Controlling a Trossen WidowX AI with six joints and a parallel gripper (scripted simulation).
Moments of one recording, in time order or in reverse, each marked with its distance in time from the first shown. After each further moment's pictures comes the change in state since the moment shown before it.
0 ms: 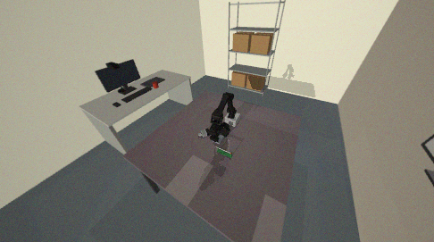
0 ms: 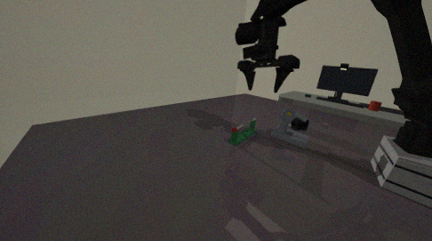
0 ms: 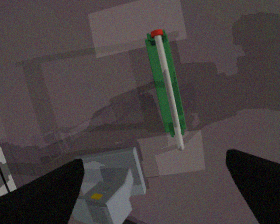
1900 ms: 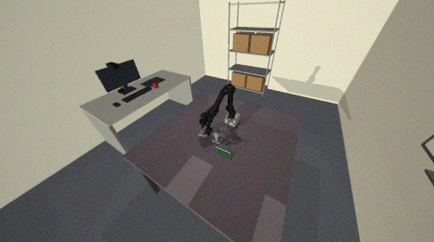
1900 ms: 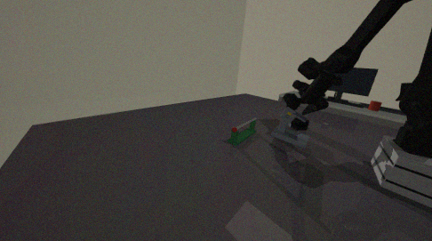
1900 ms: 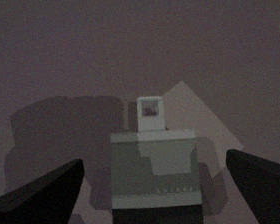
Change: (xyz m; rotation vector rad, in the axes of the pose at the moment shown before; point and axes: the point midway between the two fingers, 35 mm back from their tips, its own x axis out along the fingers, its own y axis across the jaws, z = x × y) arm 0.098 0.044 -0.249 1.972 -0.368 -0.696
